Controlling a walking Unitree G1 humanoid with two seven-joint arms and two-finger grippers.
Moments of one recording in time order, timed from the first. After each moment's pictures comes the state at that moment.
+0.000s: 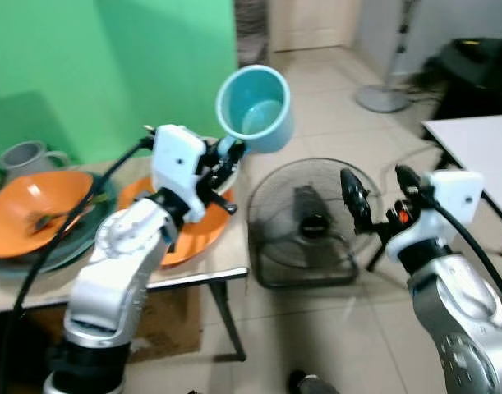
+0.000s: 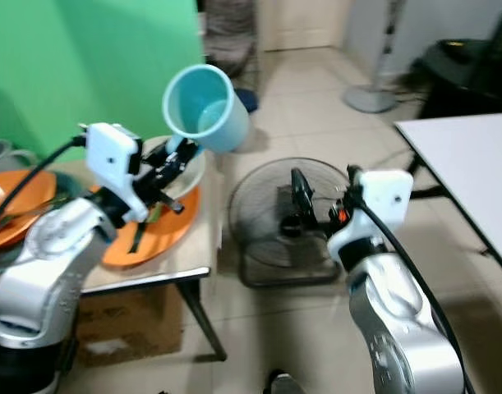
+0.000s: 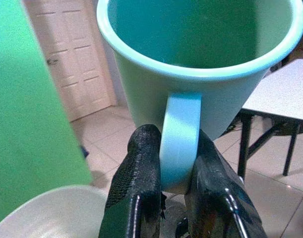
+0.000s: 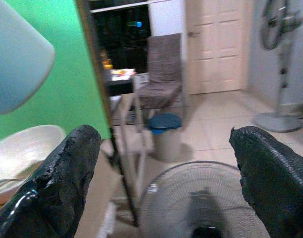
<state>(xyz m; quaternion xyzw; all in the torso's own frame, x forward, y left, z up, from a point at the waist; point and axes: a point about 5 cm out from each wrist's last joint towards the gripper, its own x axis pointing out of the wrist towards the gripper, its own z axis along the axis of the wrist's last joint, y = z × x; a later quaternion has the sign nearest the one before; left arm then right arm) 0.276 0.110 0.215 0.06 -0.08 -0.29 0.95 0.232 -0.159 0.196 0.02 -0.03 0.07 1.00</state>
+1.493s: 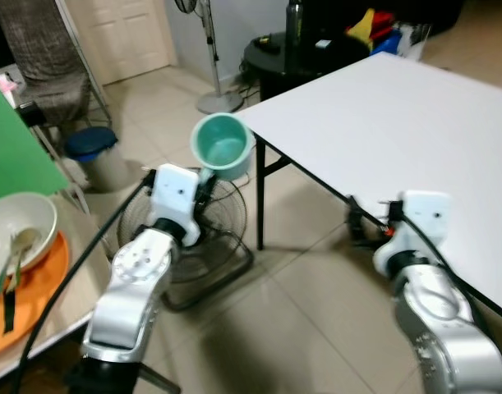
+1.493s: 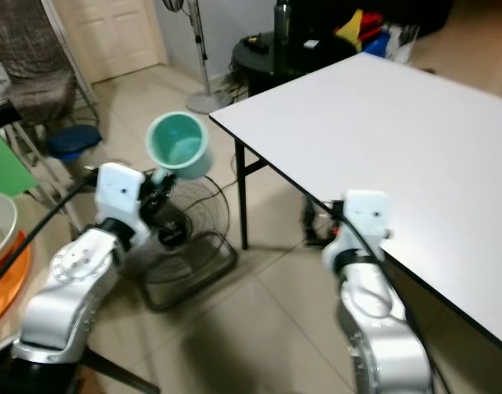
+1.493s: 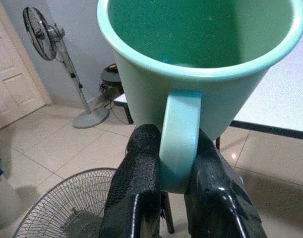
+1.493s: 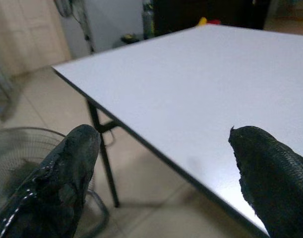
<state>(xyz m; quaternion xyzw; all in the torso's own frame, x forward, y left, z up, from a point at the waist) 0.279 0.126 0.157 0.07 -0.01 -0.17 0.98 0.237 -0.165 0.150 -0.01 0.07 -0.04 1.00</state>
